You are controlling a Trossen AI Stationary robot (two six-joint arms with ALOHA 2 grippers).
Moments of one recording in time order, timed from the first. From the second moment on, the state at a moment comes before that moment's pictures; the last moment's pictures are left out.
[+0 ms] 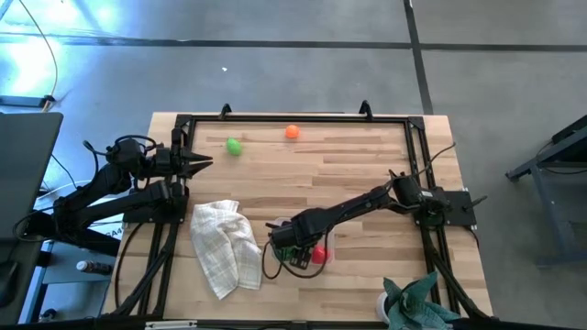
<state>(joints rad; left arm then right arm) 0.53 0.19 0.51 -0.27 0.29 0.16 0.28 2.27 1.88 -1.07 -0.03 0.59</state>
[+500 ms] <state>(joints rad) 0.53 0.19 0.51 -0.27 0.29 0.16 0.28 2.20 1.88 -1.12 -0.05 0.60</state>
